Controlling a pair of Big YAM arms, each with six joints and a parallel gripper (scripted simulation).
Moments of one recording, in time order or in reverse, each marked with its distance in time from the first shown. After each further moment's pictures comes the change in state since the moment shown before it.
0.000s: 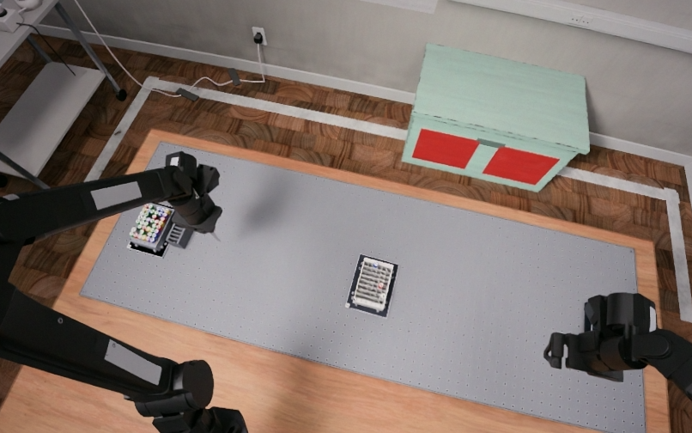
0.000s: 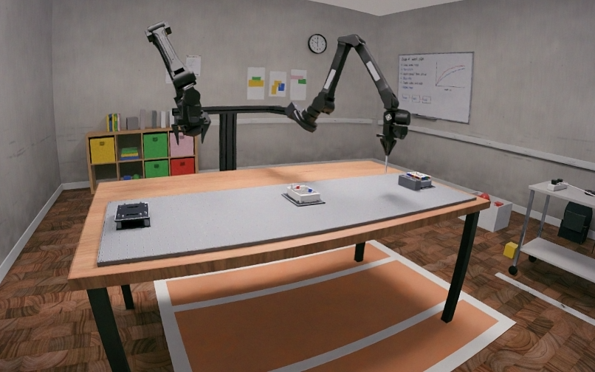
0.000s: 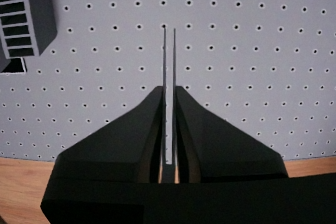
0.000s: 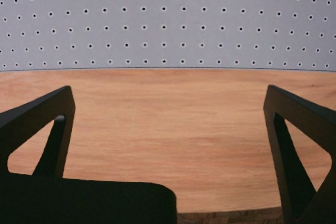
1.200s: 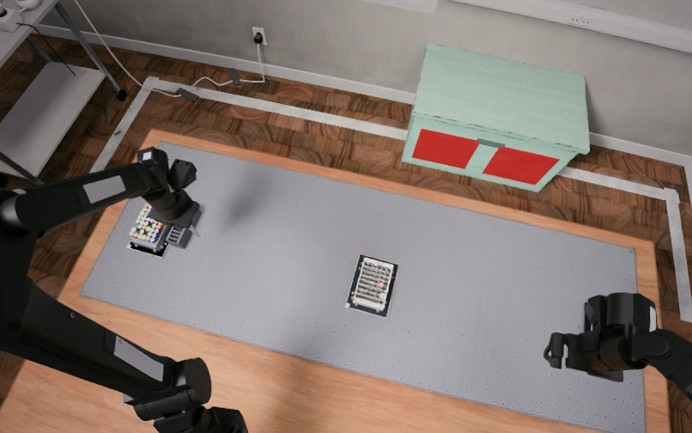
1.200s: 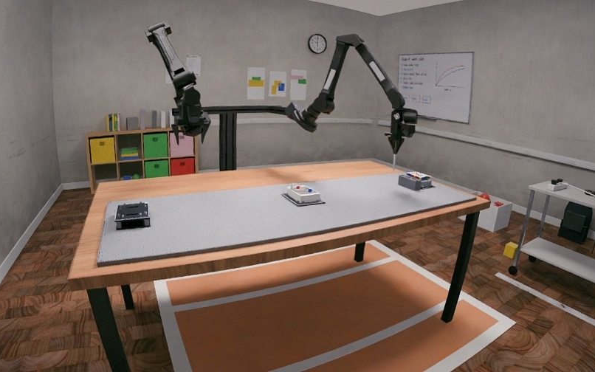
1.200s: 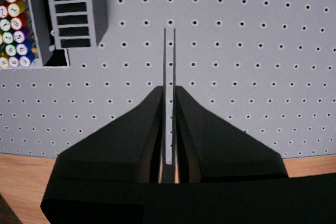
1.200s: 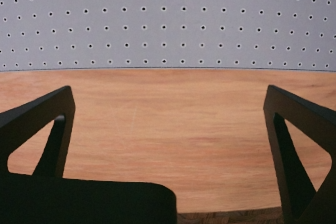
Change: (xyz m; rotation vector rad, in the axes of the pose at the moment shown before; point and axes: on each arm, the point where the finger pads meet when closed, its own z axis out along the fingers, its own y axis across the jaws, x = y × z) left arm 0.004 0.056 -0.006 -0.006 -0.009 -0.002; right arm 0.000 0.000 0.000 0.000 0.000 0.000
